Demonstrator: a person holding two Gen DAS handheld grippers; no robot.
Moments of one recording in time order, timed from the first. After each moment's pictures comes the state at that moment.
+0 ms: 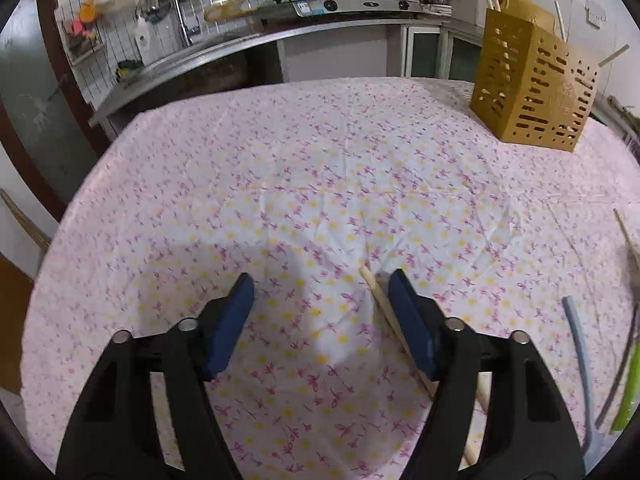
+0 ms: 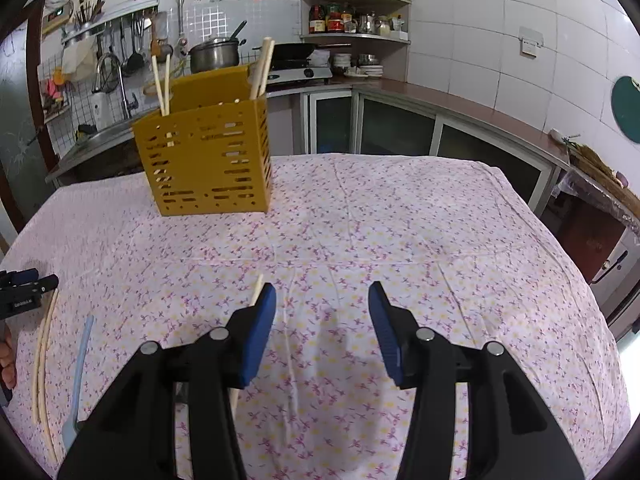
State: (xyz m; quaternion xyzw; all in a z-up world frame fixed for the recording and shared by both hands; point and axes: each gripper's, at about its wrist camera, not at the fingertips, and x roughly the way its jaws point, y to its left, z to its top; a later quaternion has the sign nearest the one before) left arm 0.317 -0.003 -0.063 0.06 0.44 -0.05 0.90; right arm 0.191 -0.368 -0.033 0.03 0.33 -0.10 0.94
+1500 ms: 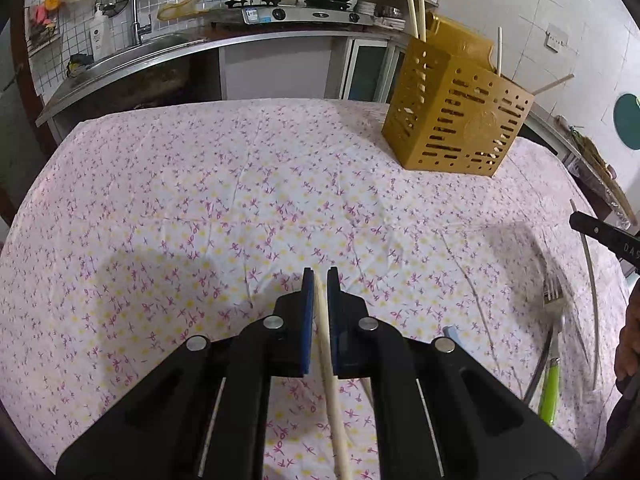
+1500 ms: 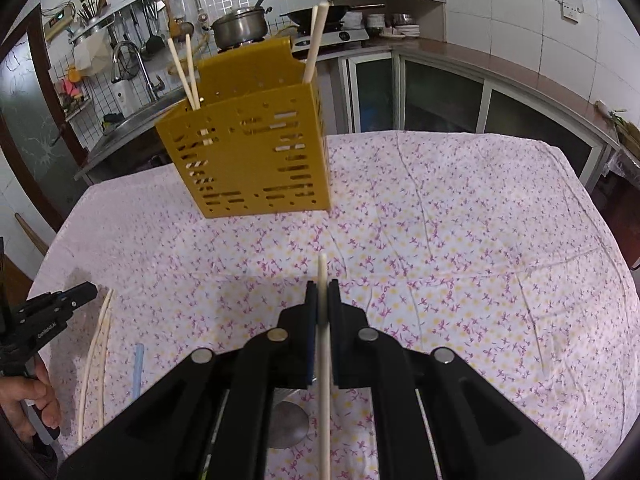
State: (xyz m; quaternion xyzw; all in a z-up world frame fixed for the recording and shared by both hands) left arm 0.308 -0.038 -0.033 0.00 0.43 -0.15 0.89; right arm 0.239 -0.358 -0.022 0.08 0.39 -0.03 0.92
